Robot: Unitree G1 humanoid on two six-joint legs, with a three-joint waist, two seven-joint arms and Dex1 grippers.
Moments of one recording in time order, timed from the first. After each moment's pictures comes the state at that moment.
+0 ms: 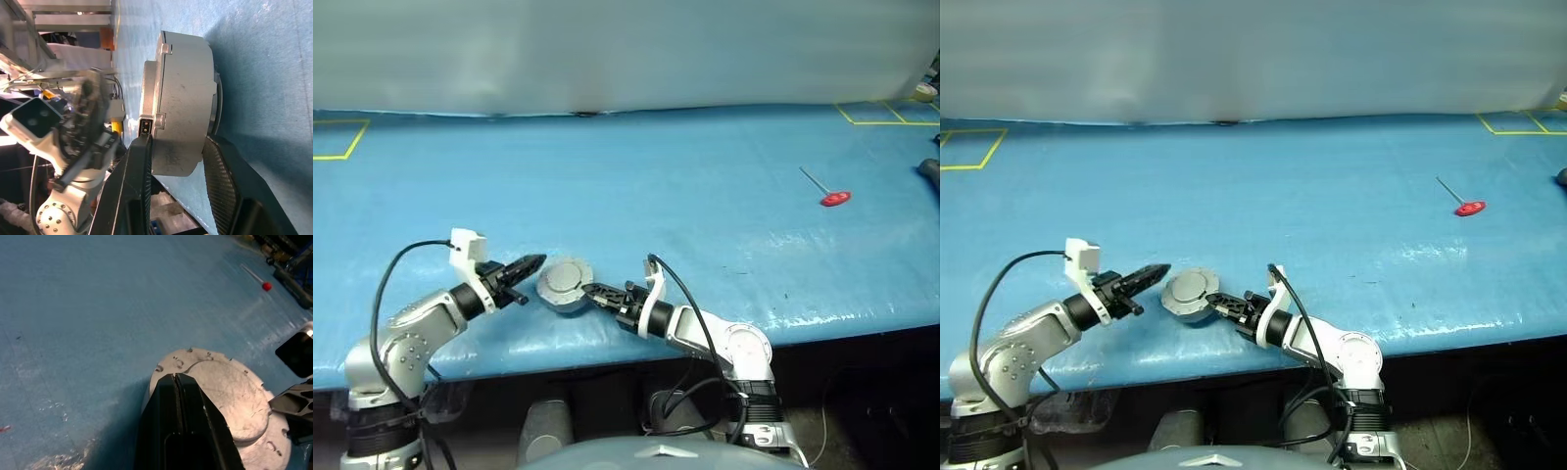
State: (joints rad) left arm -0.03 0.40 0.39 -0.36 -0.82 0.88 -0.57; right arm -0.13 0.08 -0.05 0.01 1.44 1.13 -0.17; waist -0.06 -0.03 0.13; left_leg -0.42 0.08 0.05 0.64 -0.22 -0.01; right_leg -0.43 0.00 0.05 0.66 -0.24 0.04
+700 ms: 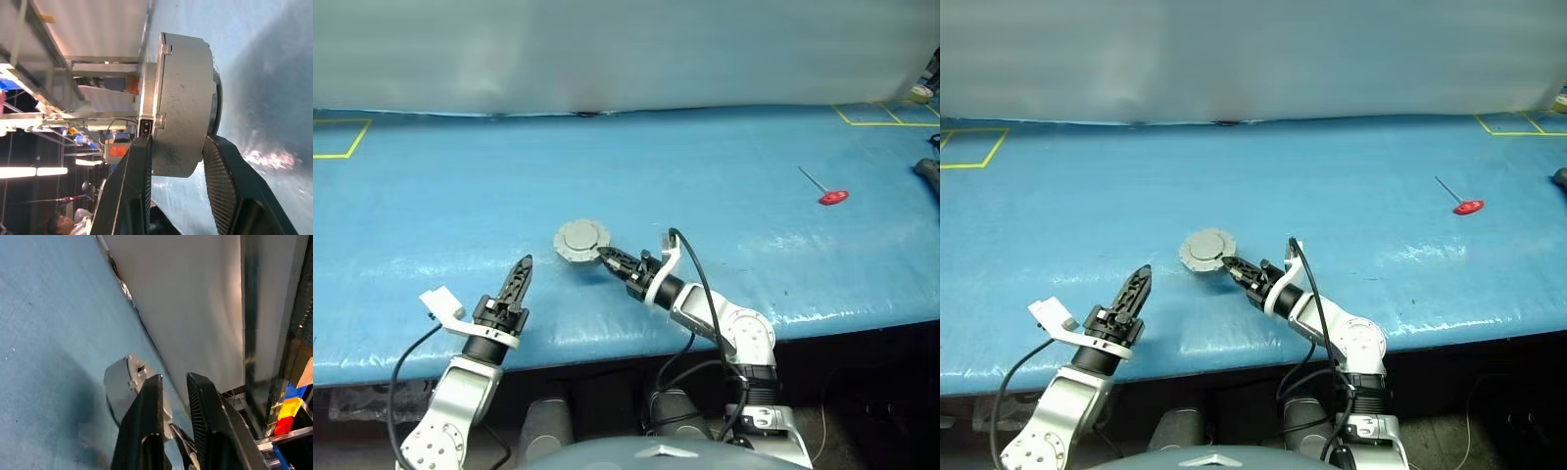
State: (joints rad) left arm 0.38 -0.08 0.31 -0.52 -1.35 0.64 -0.13; right arm -0.24 0.08 -0.11 0.04 1.47 0.97 -0.13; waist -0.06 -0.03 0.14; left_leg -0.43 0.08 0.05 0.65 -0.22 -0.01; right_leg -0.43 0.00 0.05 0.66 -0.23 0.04
